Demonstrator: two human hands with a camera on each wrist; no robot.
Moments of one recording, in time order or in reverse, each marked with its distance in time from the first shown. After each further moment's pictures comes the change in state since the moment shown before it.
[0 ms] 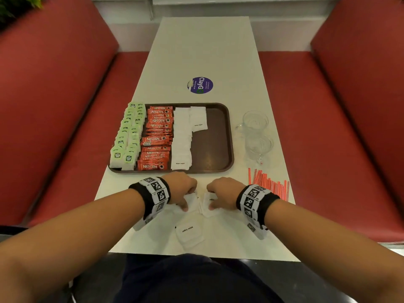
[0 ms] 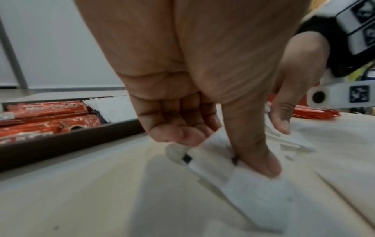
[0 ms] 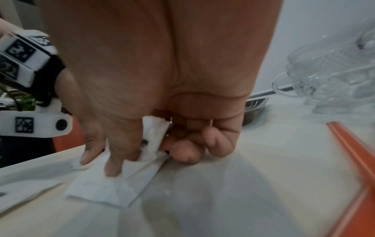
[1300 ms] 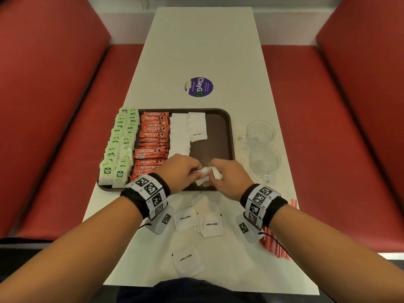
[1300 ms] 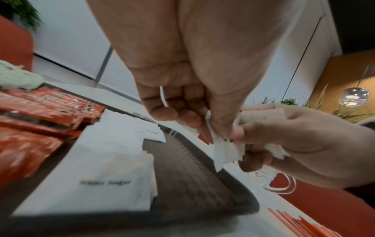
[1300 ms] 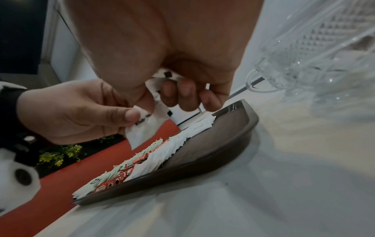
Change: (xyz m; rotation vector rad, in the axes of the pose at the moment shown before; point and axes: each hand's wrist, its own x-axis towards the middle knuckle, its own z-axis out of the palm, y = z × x) left_hand 0.038 -0.032 -0.050 -0.396 0.516 0.061; right_hand 0.040 0.036 -0.042 0.443 0.594 -0.031
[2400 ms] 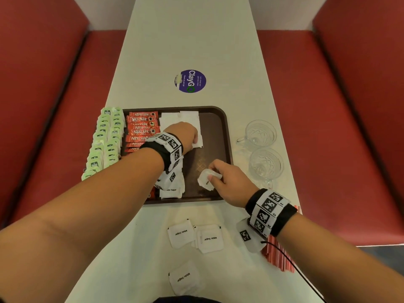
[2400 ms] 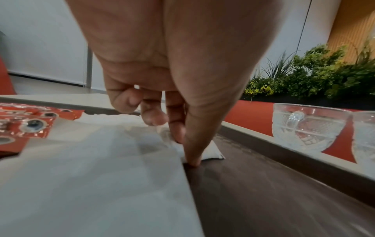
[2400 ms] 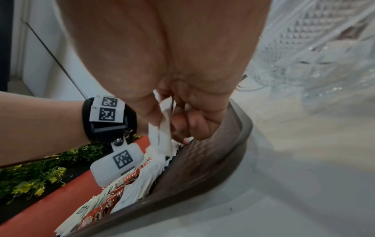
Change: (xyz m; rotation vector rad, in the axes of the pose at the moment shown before) left_hand 0.143 -0.025 -0.027 0.367 -0.248 -0.203; right_hand 0.015 0.011 -0.007 0.163 -0.122 0.155
